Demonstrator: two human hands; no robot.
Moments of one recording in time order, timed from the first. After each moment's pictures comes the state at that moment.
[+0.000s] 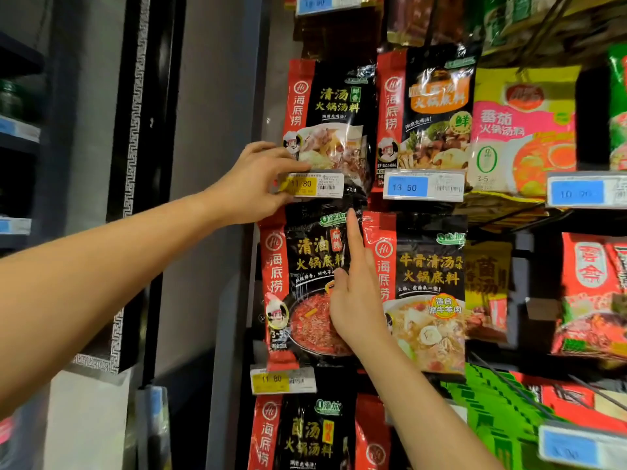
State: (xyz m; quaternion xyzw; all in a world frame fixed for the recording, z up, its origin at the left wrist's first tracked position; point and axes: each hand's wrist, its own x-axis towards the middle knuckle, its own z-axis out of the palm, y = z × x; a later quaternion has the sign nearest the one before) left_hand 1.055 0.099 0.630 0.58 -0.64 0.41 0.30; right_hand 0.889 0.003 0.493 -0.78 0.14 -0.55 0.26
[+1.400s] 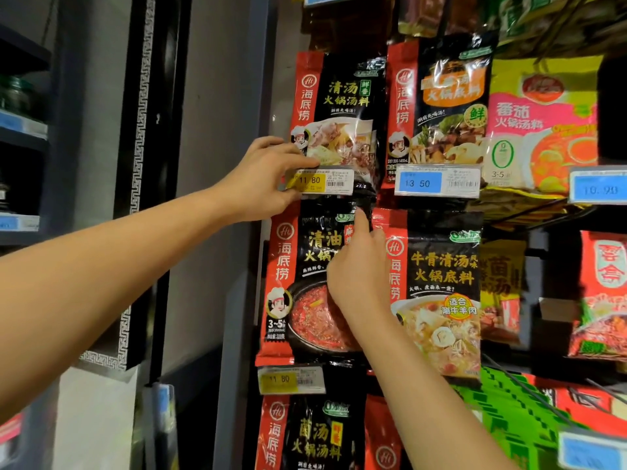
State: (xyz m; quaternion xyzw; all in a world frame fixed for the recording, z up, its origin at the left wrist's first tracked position) left_hand 1.059 0.097 0.628 0.58 -0.64 0.41 0.29; right_hand 0.912 -0.005 0.523 -0.78 0.27 -0.55 0.12
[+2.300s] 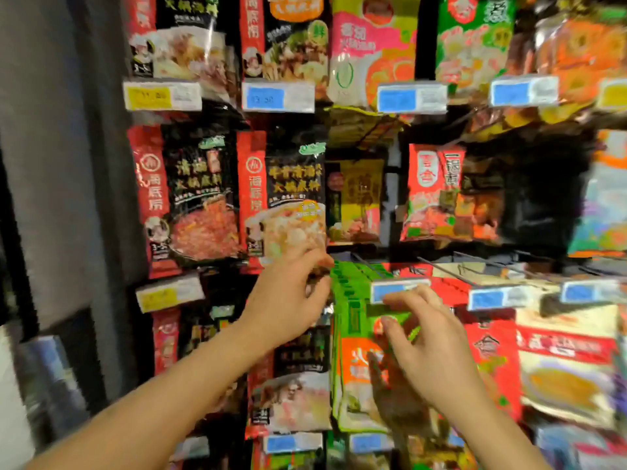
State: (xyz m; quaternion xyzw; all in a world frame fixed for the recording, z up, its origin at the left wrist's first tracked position) left_hand 0.847 0.022 0.395 0.50 -0.72 0.21 0.43; right_hand 0.625 -0.019 0.343 -0.79 0.33 -0.52 0.04
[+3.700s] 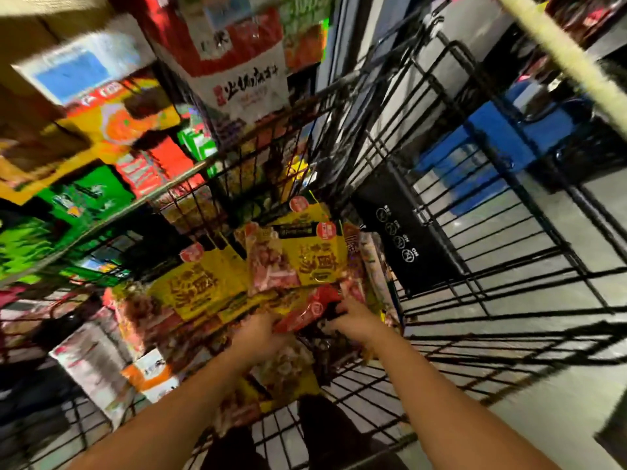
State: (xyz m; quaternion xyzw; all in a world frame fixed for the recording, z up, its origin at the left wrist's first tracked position) left_hand 0.366 0.009 -0.172 0.55 -0.68 -0.47 -0.11; right_hand 0.148 0.039 -0.141 -0.27 0.75 0.00 0.60
